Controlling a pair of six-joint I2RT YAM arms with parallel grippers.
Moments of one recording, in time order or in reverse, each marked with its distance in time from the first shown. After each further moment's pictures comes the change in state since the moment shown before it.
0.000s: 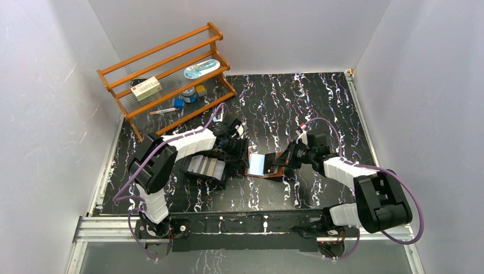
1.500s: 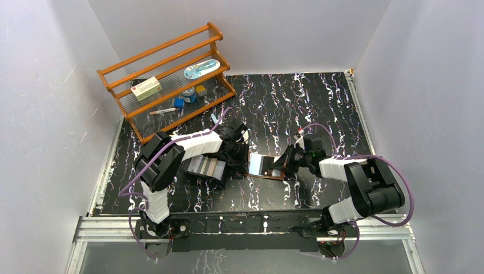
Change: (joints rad) left arm -0.053 0.059 0.012 0.000 -0.019 -0.005; right arm 0.013 0.138 -0.053 0.157 -0.001 0.063
